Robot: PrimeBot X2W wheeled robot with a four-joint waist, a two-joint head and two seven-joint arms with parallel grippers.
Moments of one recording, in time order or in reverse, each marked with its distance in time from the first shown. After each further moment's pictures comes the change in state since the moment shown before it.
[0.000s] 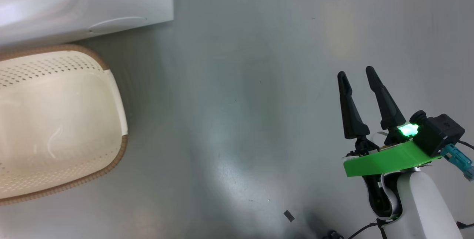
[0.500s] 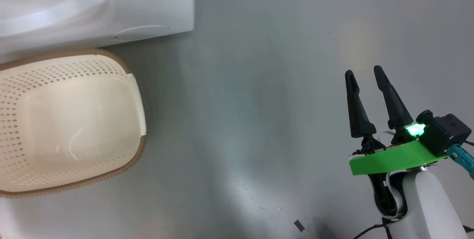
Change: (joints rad) left arm 0.229 -0.069 -0.002 -0.161 -0.030 0.000 0.000; right arm 0.001 -0.005 -0.027 0.000 -0.019 0.000 0.000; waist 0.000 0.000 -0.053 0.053
